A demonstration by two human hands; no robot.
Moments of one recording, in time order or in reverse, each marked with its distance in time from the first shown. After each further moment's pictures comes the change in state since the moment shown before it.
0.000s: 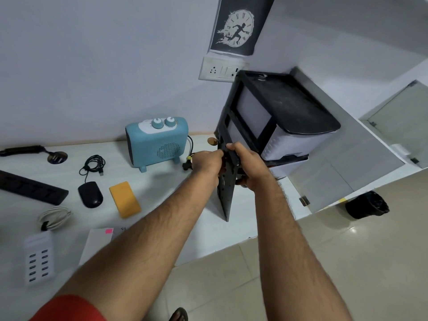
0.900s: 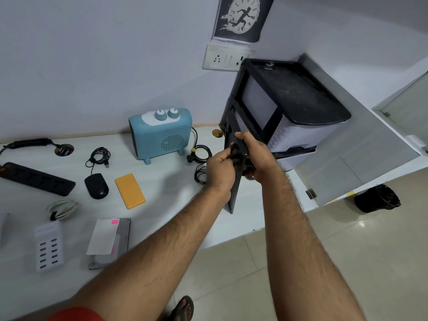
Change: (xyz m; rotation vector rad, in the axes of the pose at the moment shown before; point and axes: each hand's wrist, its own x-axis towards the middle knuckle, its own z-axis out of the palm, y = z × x) left_hand -0.037 -0.040 0.005 0.045 -0.139 0.259; right_hand -0.002 -0.003 -0.008 0.031 0.015 0.032
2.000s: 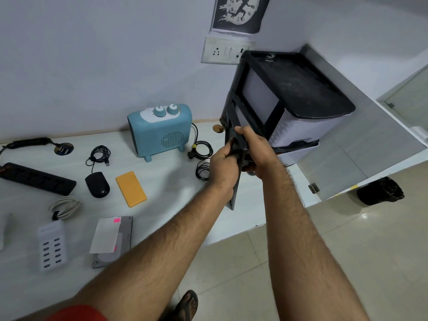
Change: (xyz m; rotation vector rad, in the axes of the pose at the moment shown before) left_hand -0.008 0.010 0.001 0.024 -0.066 -0.016; right_hand 0.013 0.007 0.000 -0.025 0.009 -0.014
